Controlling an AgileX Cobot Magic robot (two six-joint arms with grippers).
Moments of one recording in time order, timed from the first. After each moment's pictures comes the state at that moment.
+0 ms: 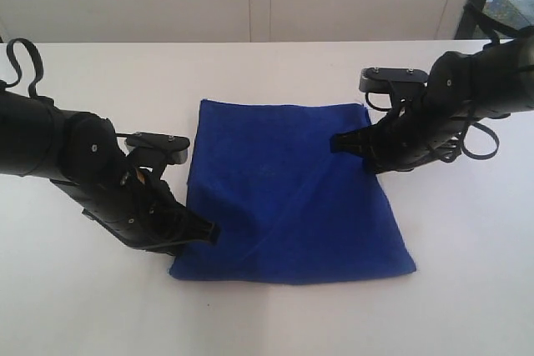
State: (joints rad) left arm -0.62 1.74 -0.84 -0.31 0.42 0.02; right arm 0.14 1.88 -1.05 0.21 0.37 0.03
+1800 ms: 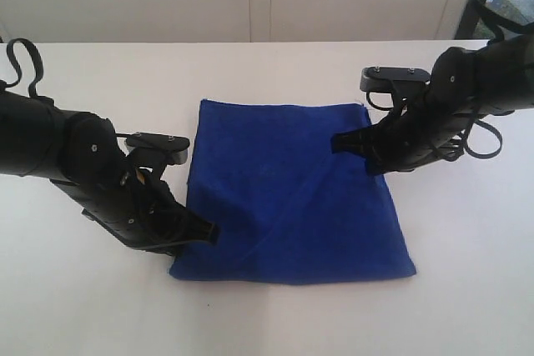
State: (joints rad) left arm -0.62 1.74 -0.84 -0.31 0.43 0.02; right arm 0.14 1.86 -1.05 0.21 0.40 0.03
